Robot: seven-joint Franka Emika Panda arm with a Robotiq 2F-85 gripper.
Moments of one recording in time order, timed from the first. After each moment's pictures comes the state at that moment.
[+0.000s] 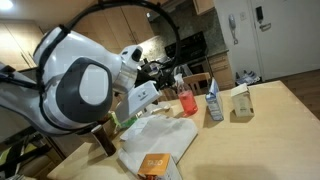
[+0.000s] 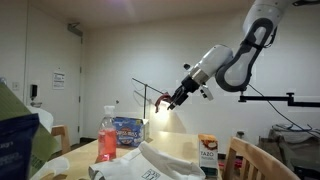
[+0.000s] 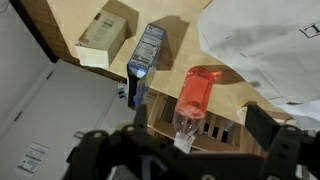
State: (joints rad) arm -0.64 0.32 0.38 -2.35 -0.60 3.45 -0.27
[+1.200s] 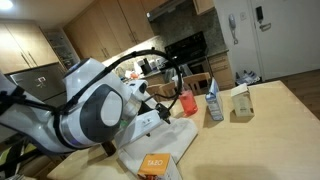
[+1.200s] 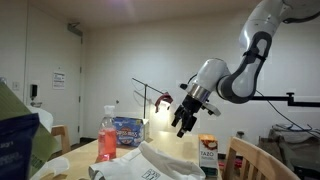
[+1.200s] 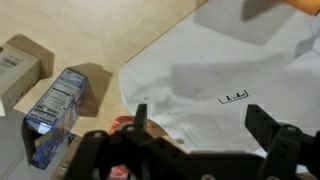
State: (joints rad) arm -0.80 0.49 0.58 -2.34 -0.79 3.22 -0.34
